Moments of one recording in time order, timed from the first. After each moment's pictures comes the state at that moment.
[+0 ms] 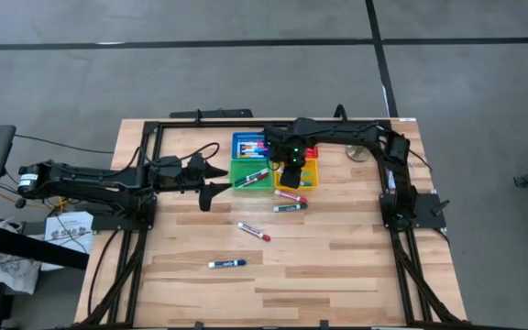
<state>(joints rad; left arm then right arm) 0.07 0.92 0.46 0.18 -0.10 -0.27 -0.34 2.04 1.66 -1.16 -0.11 -0.13</state>
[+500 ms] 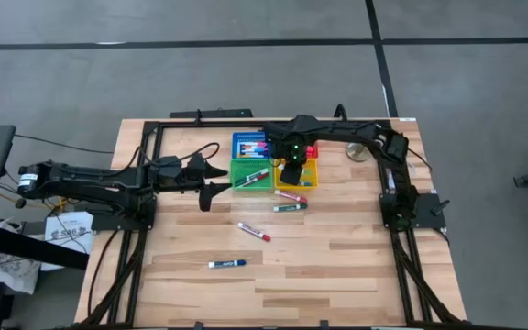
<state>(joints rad) 0.07 0.92 0.46 0.18 -0.10 -0.27 -0.38 2.06 1.66 -1.17 -0.11 -0.11</state>
